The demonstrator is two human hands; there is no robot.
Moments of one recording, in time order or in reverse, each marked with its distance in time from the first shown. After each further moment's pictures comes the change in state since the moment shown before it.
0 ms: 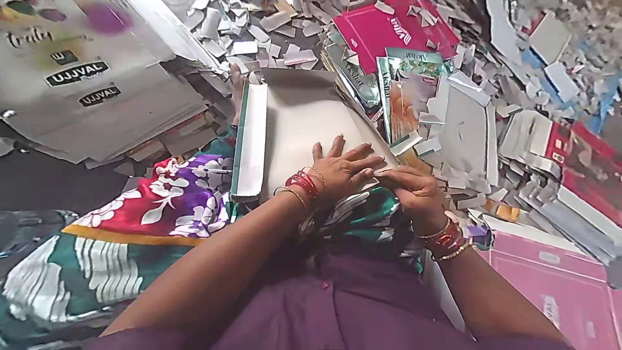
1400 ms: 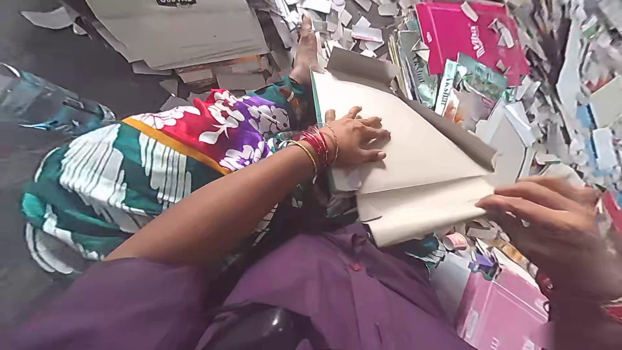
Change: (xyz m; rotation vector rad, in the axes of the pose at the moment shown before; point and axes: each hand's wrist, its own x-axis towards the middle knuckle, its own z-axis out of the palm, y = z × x) left_hand -0.046 -0.050 -0.028 -0.088 0.103 -0.088; right_hand 0.025 -0.048 -0.096 -0.545 -0.367 -0.425
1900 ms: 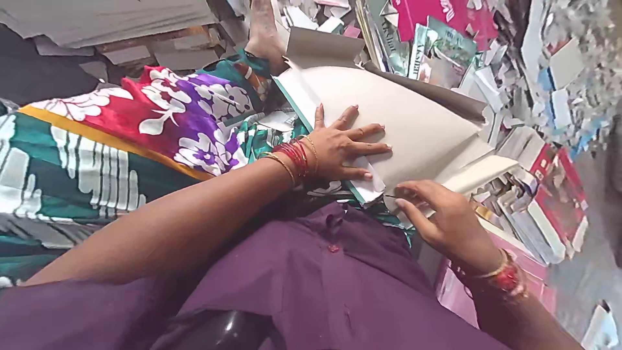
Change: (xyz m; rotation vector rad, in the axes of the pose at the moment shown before) left_hand -0.007 0.019 0.053 0.119 0.024 0.315; right_hand -0.022 -0.070 0.048 0.167 -0.165 0.259
